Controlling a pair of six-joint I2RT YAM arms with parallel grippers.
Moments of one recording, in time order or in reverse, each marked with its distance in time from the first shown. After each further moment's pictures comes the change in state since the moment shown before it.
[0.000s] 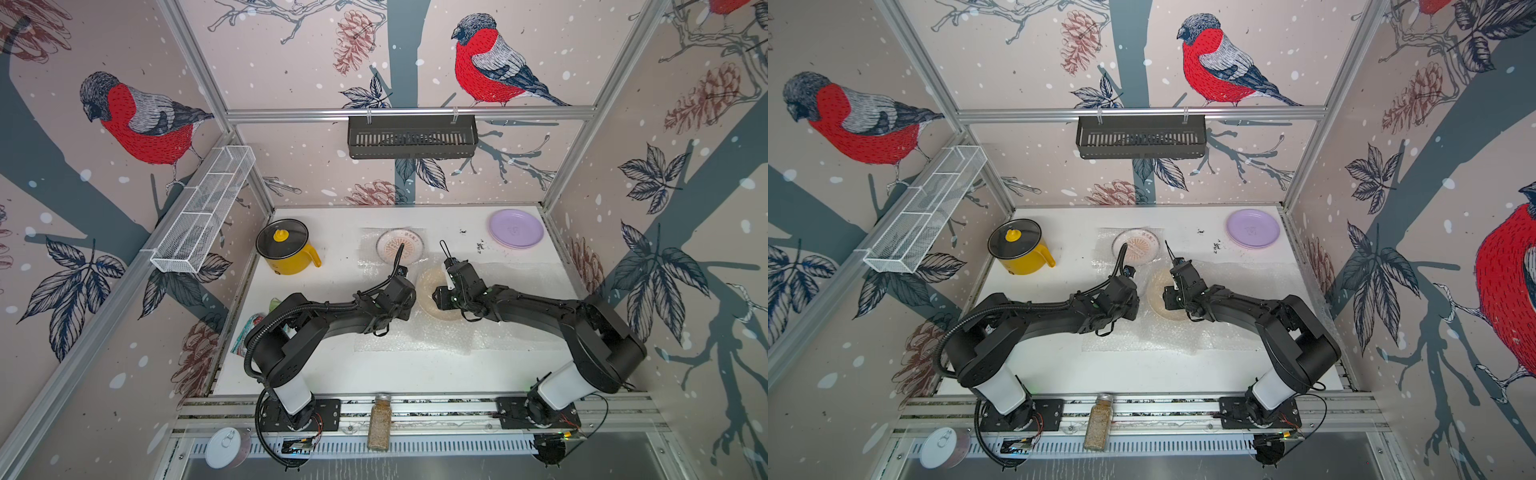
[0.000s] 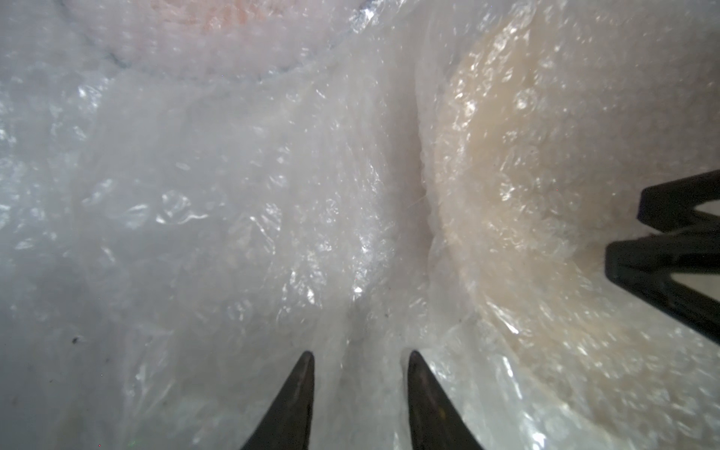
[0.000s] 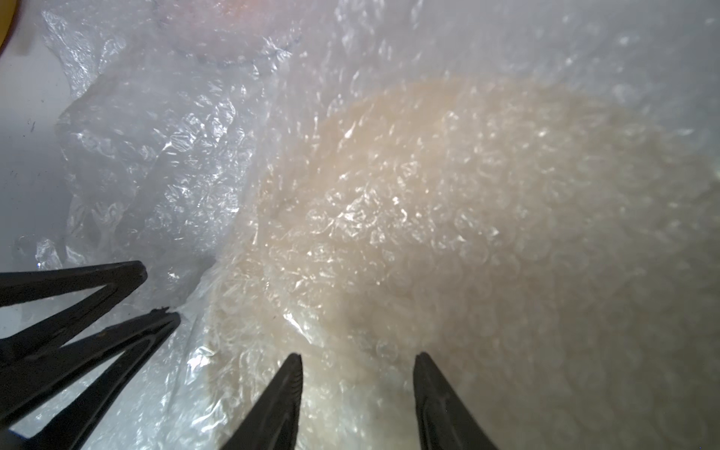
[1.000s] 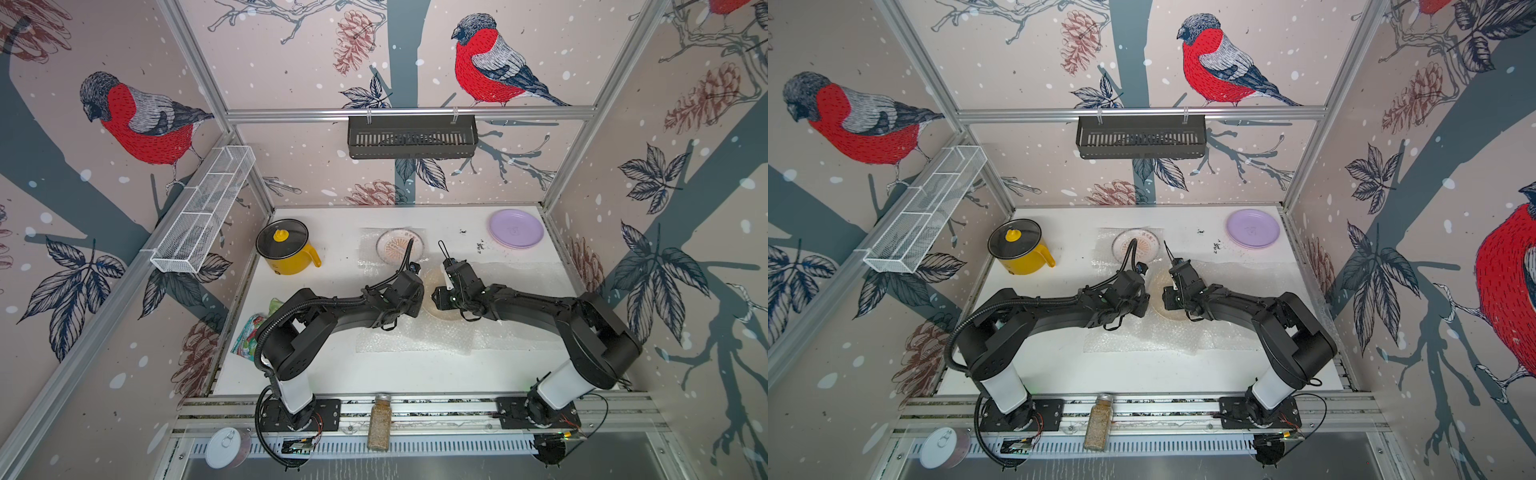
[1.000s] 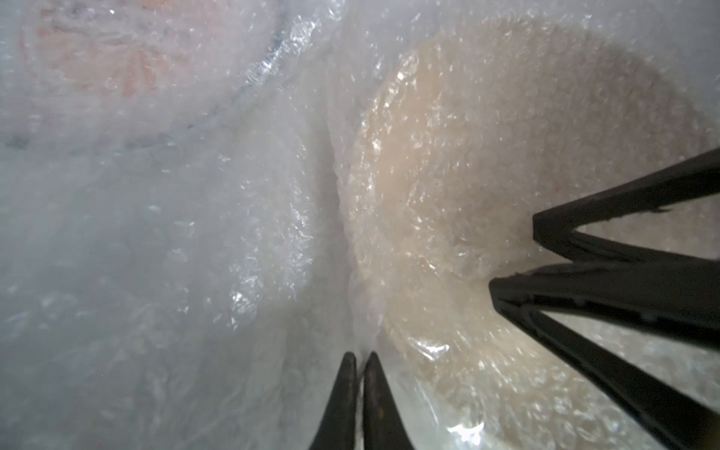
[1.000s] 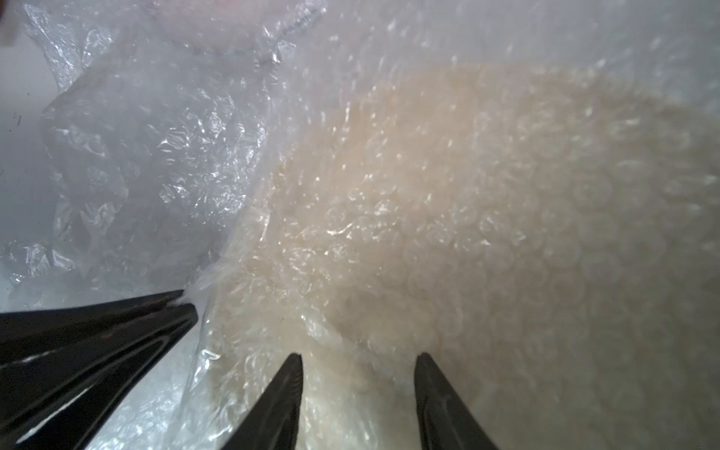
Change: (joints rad) left arm -0.016 0.064 0.105 -0.005 0.055 0.074; right arm 0.000 0.030 0.015 -0.005 -0.009 0.002
